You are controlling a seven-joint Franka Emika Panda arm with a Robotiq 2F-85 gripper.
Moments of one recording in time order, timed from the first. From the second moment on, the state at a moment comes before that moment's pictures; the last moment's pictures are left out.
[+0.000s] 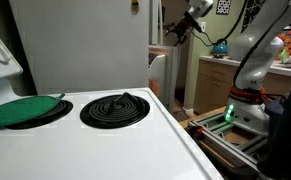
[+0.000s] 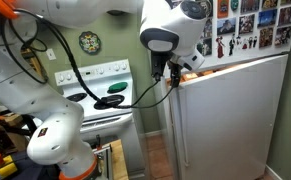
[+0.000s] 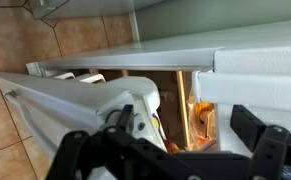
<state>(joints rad) -0.05 -0.35 -0.07 -2.33 0.80 1.89 -0.08</state>
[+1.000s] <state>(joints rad) -0.10 -0.33 -0.08 -2.34 0.64 2.06 -0.02</state>
